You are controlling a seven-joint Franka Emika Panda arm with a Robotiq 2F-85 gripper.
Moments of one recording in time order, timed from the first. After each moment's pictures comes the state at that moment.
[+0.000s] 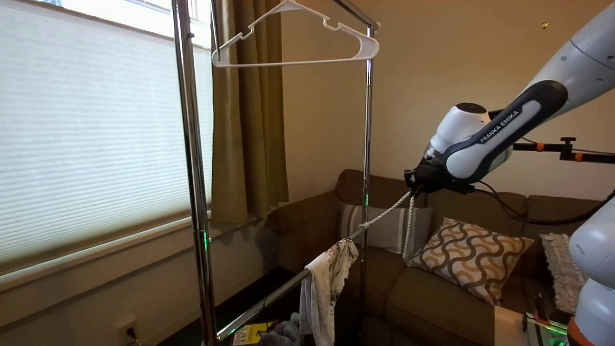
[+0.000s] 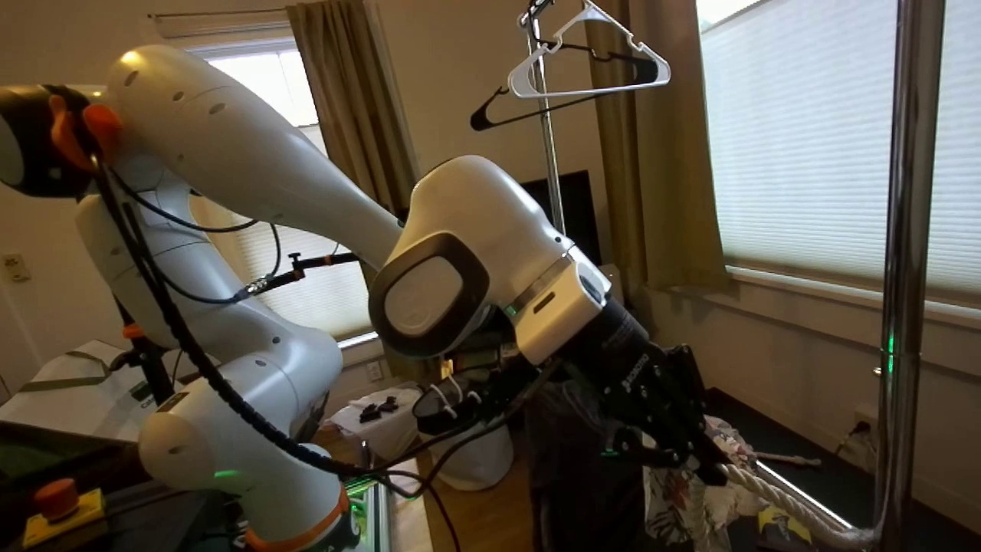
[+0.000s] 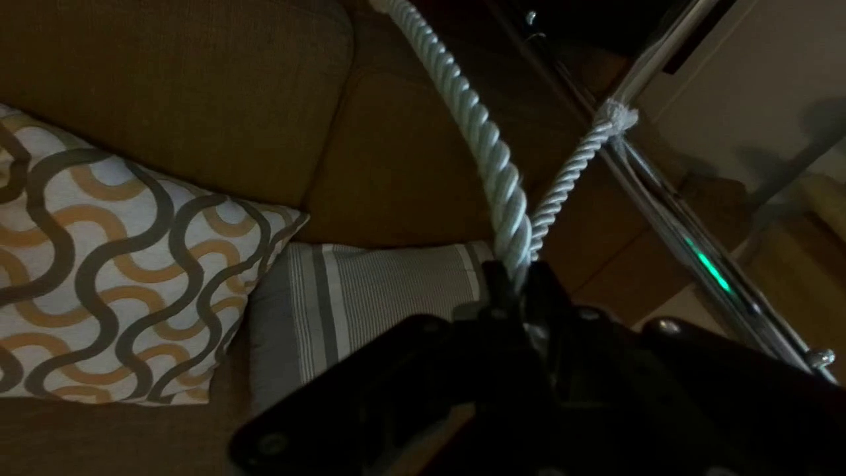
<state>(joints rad) -0.55 -0.41 -0.14 -2.75 -0.42 2.96 0.92</state>
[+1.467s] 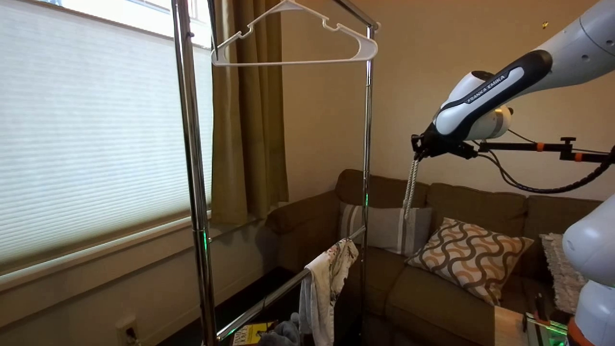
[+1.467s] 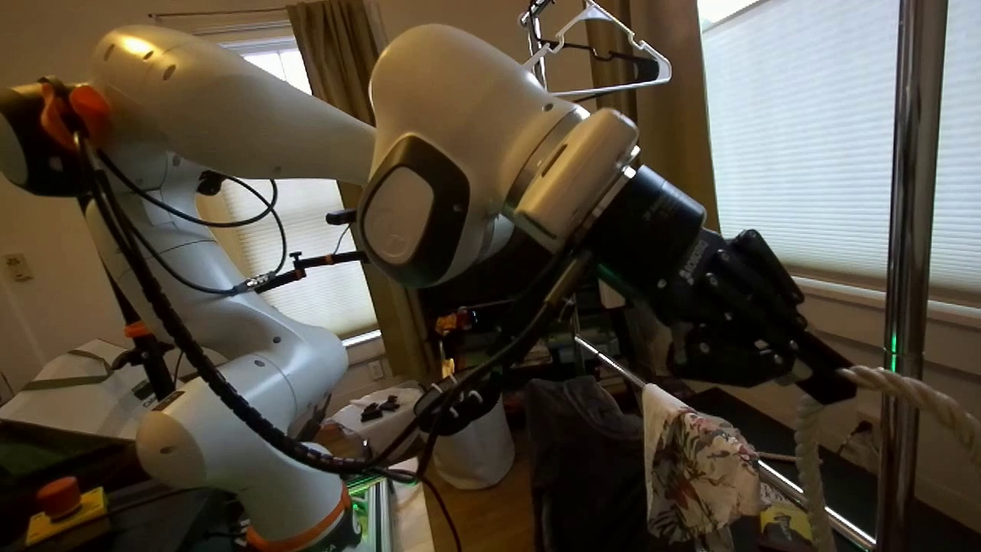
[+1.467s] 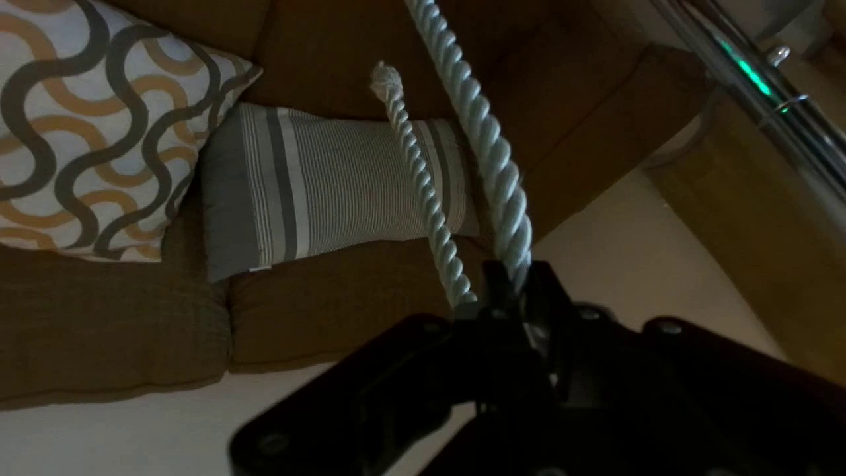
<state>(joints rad) -0.64 -0.41 -0.11 -2.54 -0.10 2.92 0.49</state>
